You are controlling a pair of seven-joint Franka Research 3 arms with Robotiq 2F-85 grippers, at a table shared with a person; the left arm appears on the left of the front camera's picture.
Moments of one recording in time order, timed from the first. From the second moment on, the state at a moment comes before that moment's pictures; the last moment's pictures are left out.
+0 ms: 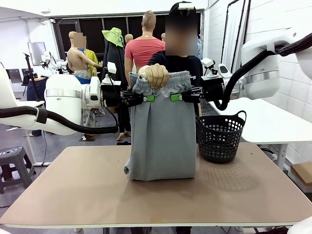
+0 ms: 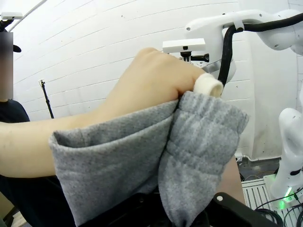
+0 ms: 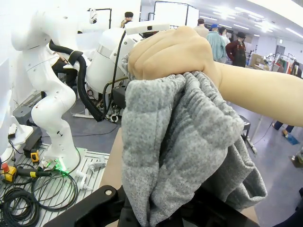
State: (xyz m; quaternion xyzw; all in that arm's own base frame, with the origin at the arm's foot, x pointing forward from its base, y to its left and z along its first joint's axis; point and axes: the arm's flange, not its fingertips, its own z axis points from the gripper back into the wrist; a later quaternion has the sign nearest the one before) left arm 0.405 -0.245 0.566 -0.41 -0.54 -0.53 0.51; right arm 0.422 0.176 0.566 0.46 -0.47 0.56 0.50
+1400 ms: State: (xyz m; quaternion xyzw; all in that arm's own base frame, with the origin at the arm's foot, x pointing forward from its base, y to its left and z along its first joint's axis) left arm 0.402 -0.240 0.563 -0.41 -0.54 -0.53 0.51; right arm 0.424 0.172 0.565 0.47 -0.47 0.55 0.51
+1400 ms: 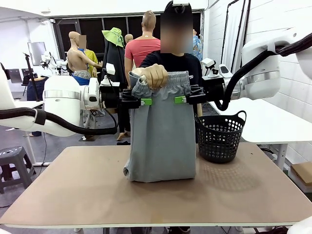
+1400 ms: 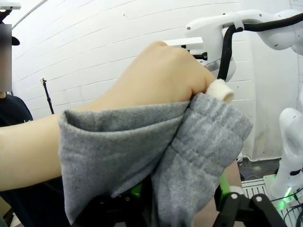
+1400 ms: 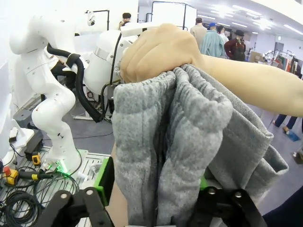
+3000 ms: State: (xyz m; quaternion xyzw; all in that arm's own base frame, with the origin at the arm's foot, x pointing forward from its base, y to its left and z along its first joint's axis) left arm 0.378 -0.202 0.560 -0.37 -0.58 -0.48 0.54; right arm 0.404 0.115 0.572 0.41 -0.49 0.51 0.58
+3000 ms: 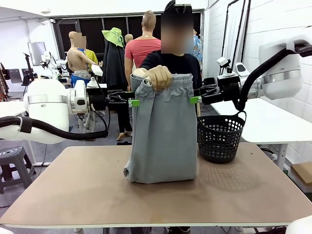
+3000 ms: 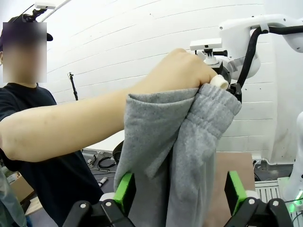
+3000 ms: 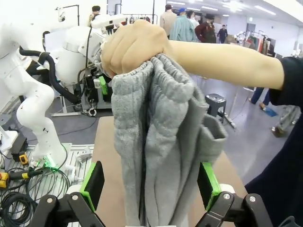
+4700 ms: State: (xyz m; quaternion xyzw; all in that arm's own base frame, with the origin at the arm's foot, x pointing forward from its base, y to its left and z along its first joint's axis) left arm 0.364 -0.201 0.541 -0.40 -0.56 -0.49 0.53; right arm 0.393 0.130 0.561 0.46 -0.45 0.50 0.57
